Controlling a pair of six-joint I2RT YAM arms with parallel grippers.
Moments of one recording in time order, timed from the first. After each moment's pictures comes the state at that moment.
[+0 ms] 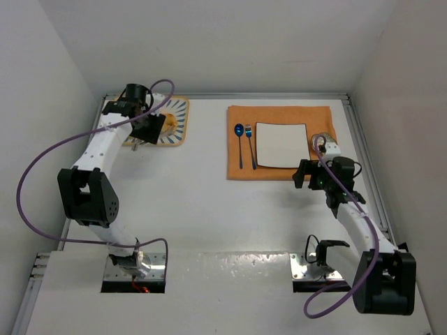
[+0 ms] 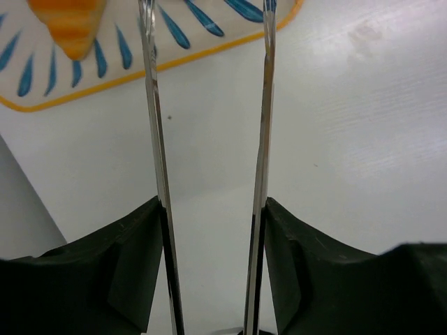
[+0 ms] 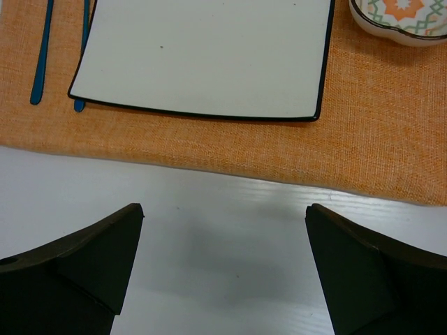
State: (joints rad) left arm -0.07 1.66 1.54 -0.89 -0.01 0.24; right arm -0.08 0.99 0.38 0.00 -0.24 0.04
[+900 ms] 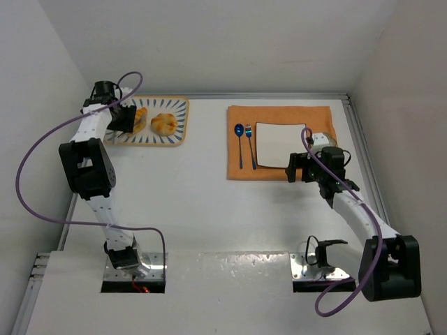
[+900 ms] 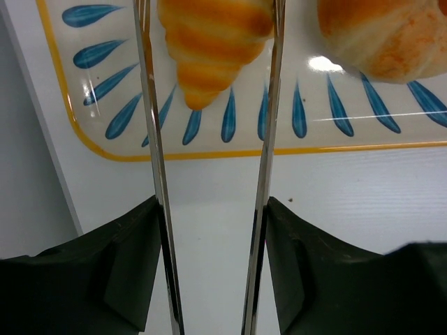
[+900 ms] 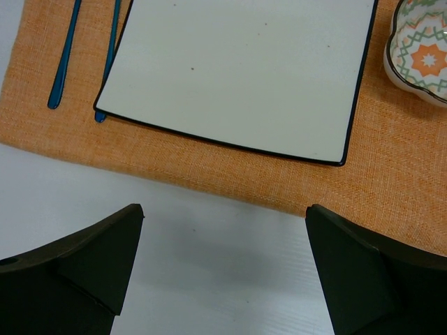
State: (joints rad) left arm 0.21 2.01 1.76 -0.71 0.06 0.31; right arm 0.05 1.11 0.50 -0.01 -0.18 -0.01
